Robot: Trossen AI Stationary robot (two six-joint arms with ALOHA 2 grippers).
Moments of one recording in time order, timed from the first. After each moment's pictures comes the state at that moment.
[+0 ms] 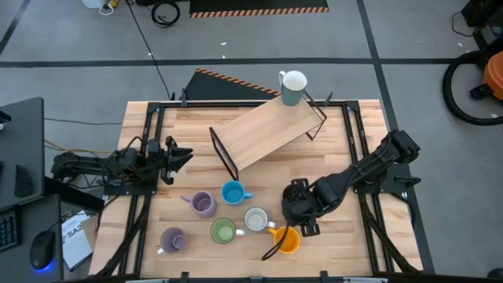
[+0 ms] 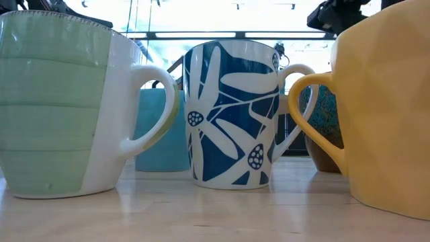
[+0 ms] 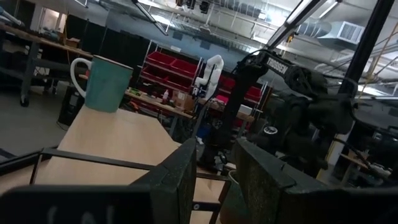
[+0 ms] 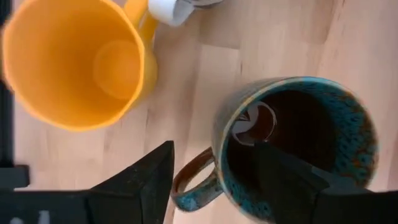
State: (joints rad) left arm -0.07 0.12 0.01 0.39 -0.29 -0.30; right arm 0.49 1.70 1.40 -1.09 0.09 0.37
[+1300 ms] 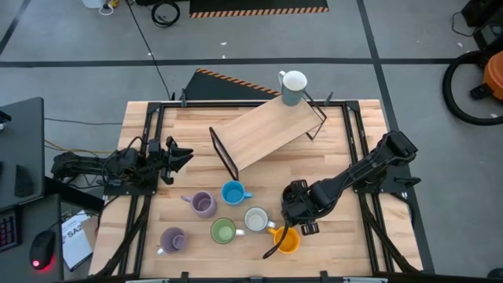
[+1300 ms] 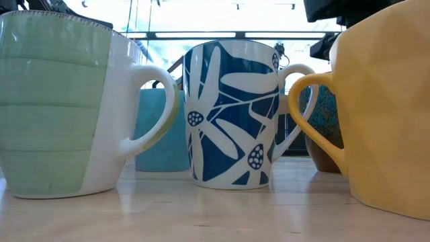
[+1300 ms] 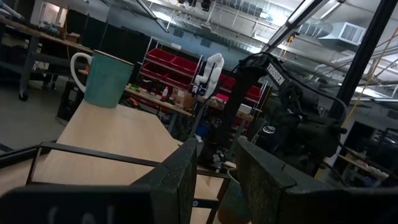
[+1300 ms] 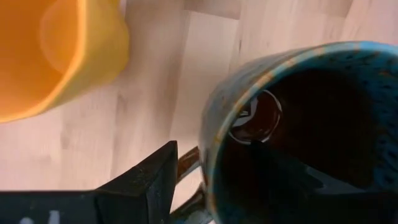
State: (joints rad) left arm -0.07 0.12 0.01 0.38 -0.29 -0.33; right arm 0.49 1.72 1.25 -0.97 0.10 0.33
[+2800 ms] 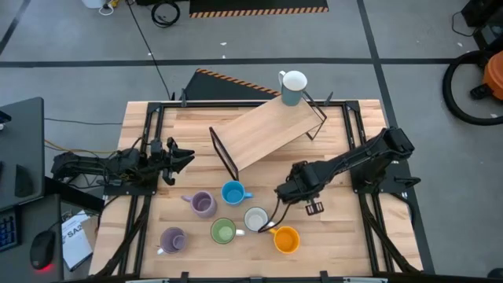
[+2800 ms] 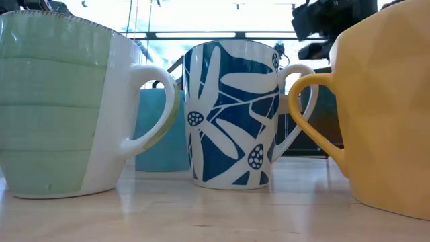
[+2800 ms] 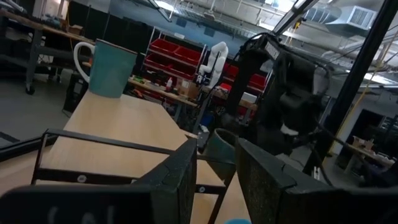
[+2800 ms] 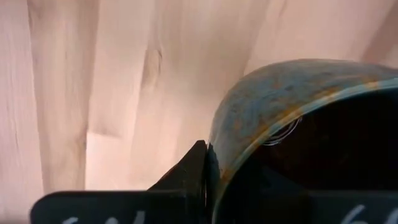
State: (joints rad) left arm -0.07 0.12 0.01 0.33 -0.29 -0.32; right arm 0.32 1.71 1.35 -1.31 0.09 0.08
